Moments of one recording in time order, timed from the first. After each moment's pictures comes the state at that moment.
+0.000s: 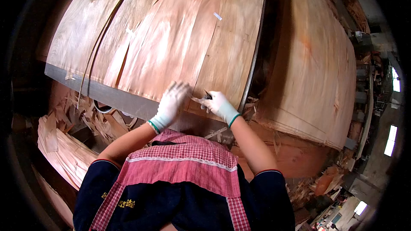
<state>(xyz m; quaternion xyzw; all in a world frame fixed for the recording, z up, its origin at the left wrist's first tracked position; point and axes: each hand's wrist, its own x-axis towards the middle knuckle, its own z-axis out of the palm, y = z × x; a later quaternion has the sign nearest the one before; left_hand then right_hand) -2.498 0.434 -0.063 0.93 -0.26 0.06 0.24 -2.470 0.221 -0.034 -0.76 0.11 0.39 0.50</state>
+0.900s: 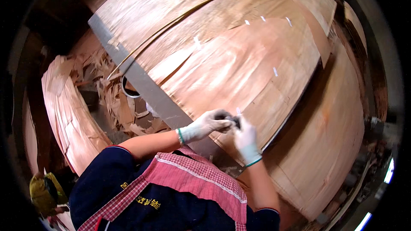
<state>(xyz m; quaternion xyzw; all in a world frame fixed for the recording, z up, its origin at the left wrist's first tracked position) -2.474 0.448 -0.023 0.42 0.07 -0.21 0.88 -2.434 0.272 0.019 -0.89 -0.14 0.19 0.39</state>
